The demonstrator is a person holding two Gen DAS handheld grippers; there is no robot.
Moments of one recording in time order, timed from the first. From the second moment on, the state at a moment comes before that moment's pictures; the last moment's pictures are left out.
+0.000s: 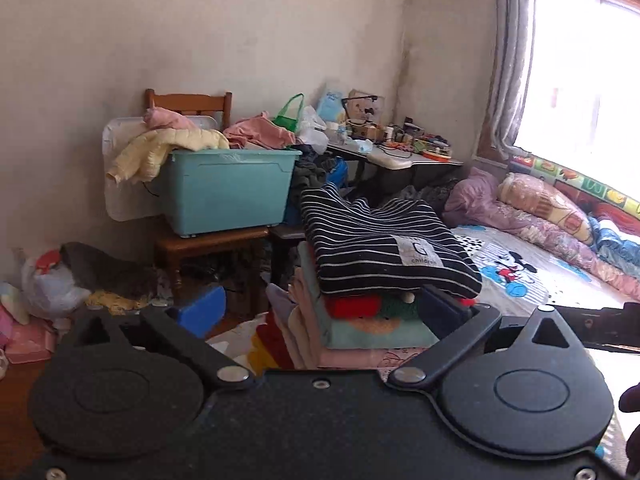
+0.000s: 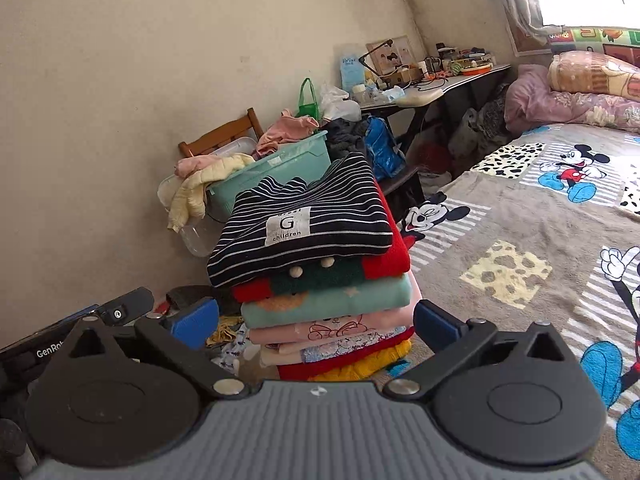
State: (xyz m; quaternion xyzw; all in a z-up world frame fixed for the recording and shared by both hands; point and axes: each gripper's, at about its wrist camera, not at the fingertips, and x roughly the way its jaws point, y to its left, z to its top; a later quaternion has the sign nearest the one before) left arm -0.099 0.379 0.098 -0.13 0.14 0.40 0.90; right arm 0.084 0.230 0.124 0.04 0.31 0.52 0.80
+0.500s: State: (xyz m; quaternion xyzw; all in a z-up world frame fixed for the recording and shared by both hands) left arm -0.122 0.334 0.124 -0.10 0.18 0.41 0.89; right arm 0.039 0.198 0.148 -0.05 0.29 0.47 0.83
